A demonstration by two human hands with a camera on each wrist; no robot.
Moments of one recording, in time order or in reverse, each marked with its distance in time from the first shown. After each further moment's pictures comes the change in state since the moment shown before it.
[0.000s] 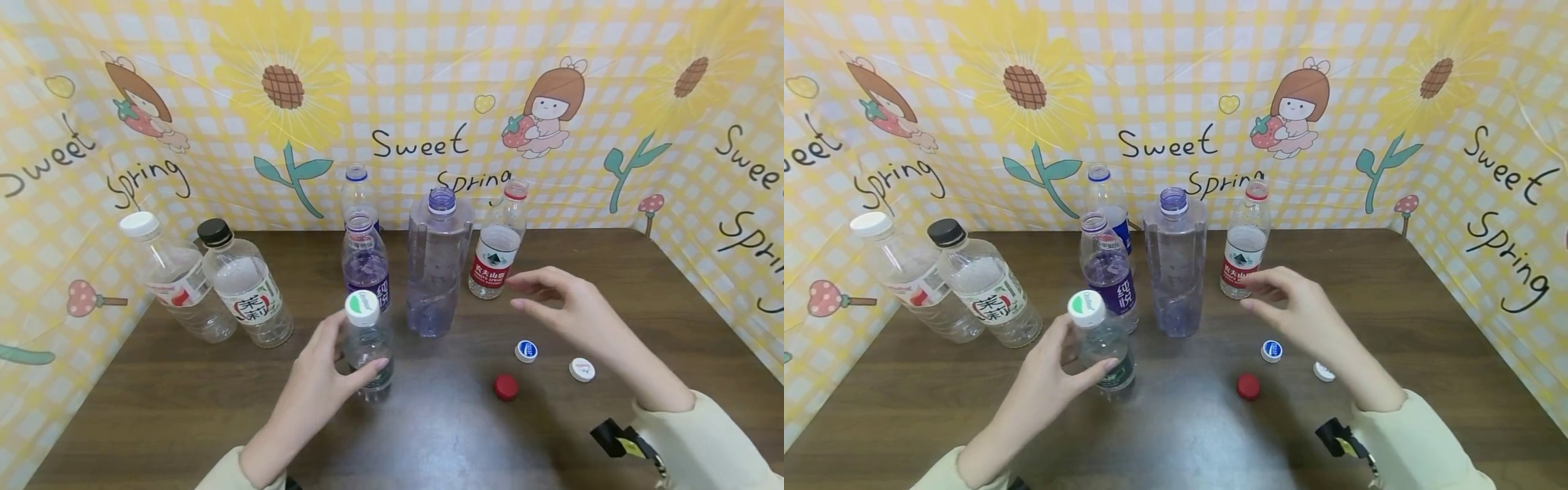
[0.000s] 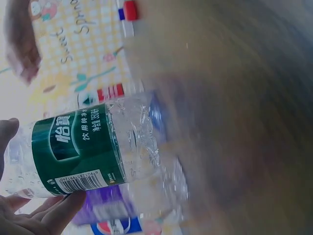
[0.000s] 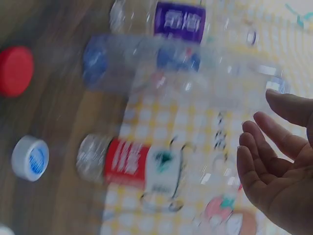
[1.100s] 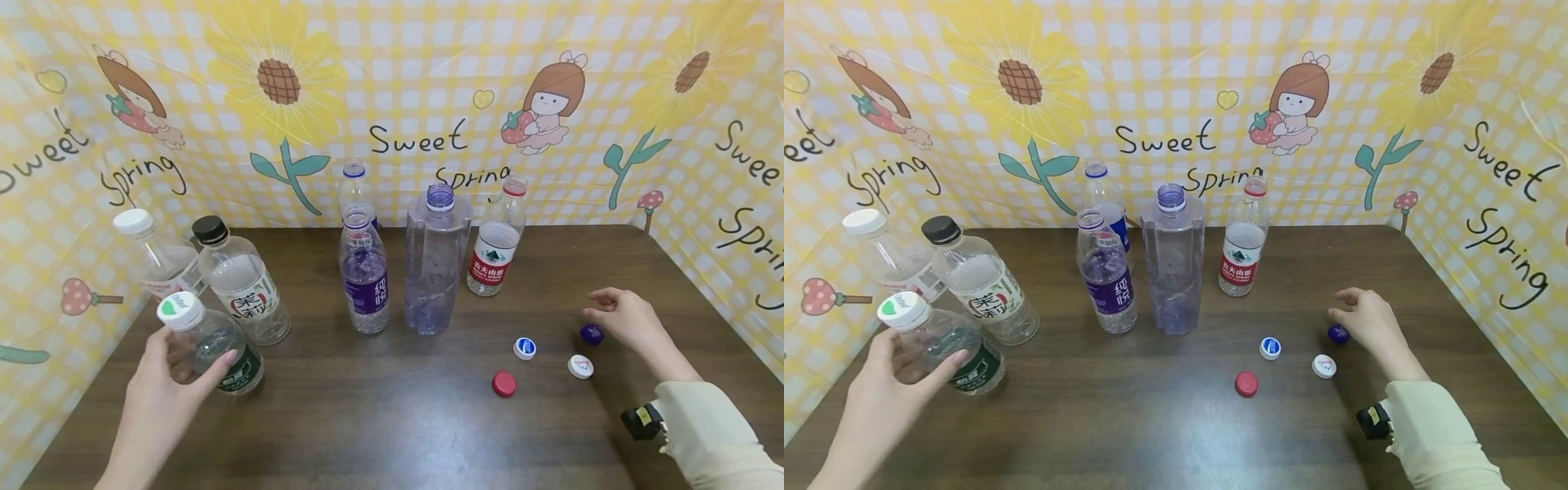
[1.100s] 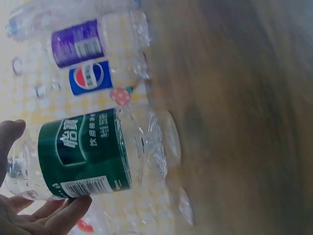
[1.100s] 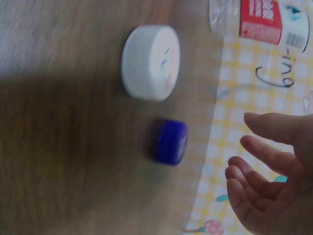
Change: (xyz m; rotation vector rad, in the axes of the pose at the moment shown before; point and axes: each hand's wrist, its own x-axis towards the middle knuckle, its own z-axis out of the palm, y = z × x) left_hand -0.033 -0.088 -0.107 0.151 0.165 -0.358; right_hand -0.013 0.137 -0.015 -0.246 -0.143 0.444
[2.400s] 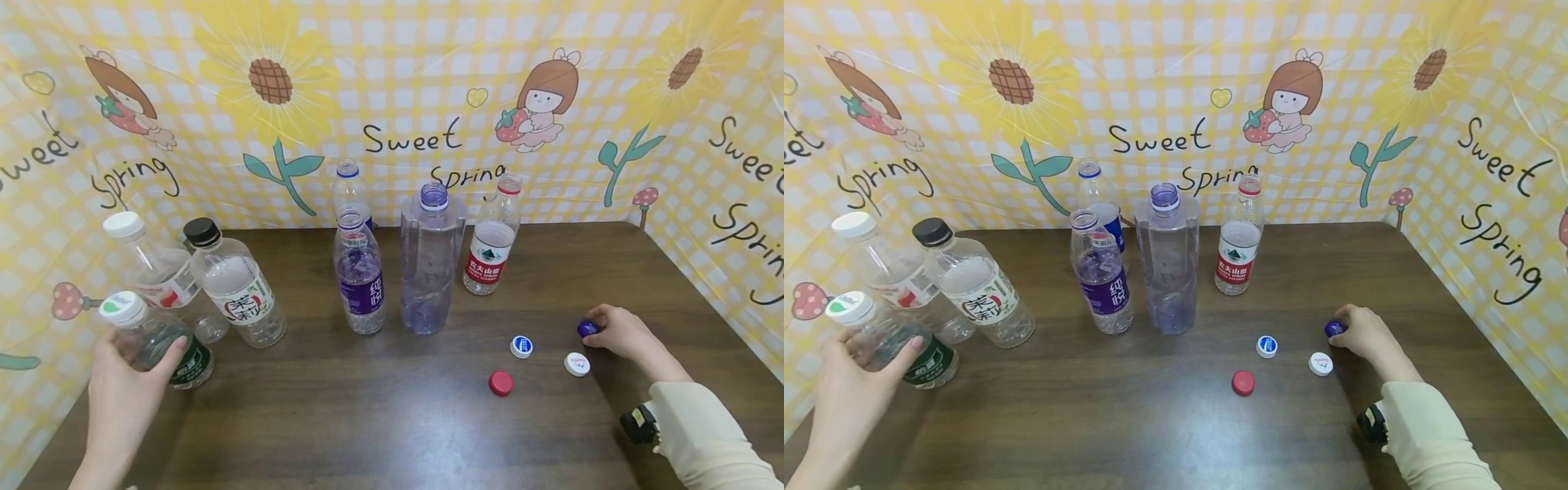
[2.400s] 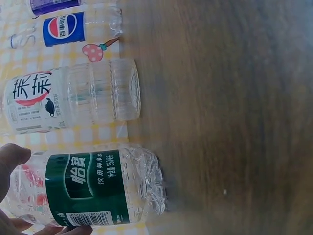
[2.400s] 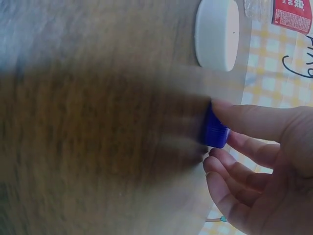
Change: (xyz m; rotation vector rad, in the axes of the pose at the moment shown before) left_hand 0.033 -0.030 -0.012 -0.076 0.110 -0.302; right_hand 0.004 0.025 0.015 -0.061 -0.128 -0.029
